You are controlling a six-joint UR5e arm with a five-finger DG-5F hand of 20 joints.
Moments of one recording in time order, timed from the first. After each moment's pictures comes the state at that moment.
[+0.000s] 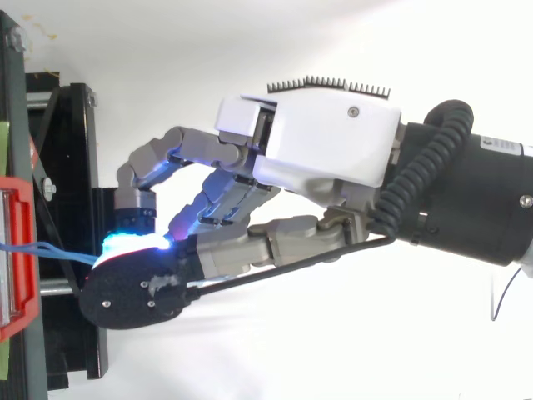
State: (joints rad) arm 0.19 -2.37 -0.76 -3.51 -1.15 0.12
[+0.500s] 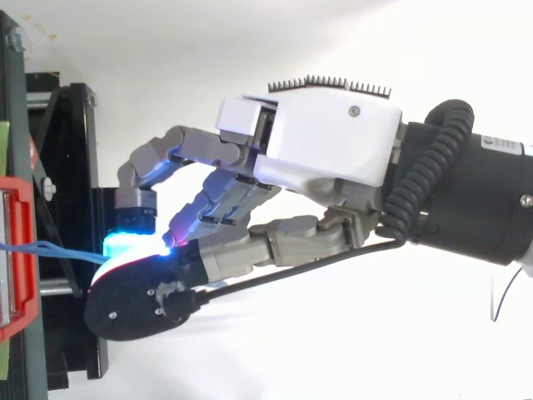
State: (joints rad) arm 0.19 -2.37 -0.76 -3.51 -1.14 0.12
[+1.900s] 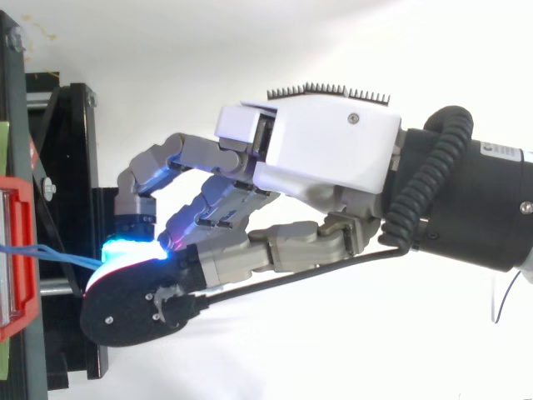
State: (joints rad) arm 0.19 -2.37 -0.76 -3.51 -1.14 0.12
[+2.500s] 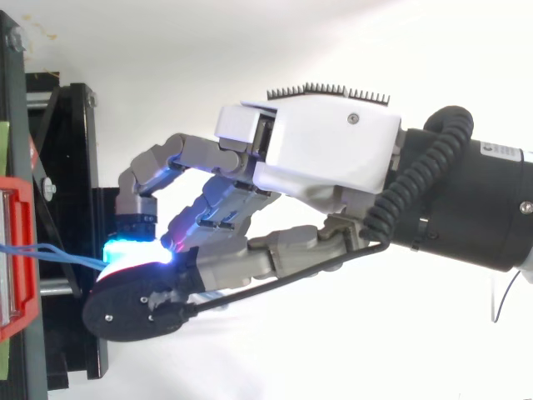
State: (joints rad) arm 0.19 -2.37 -0.76 -3.51 -1.15 0.12
